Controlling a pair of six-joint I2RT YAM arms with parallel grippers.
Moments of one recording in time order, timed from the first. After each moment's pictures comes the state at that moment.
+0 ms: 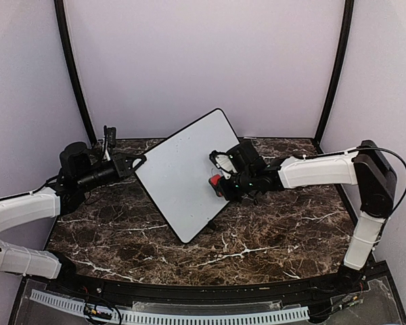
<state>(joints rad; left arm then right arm) -0.41 1.12 0.58 0.43 0.47 -0.72 0.84 1.81 1.20 -0.16 0.08 0.07</state>
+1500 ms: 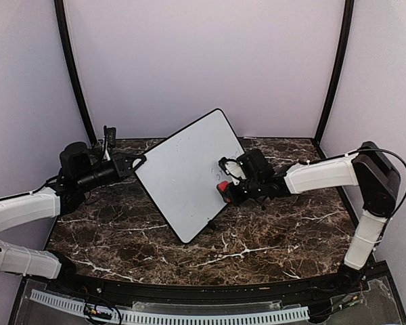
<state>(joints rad) -0.41 1.12 0.58 0.43 0.47 -0.73 0.79 1.79 1.08 -0.06 0.01 0.07</state>
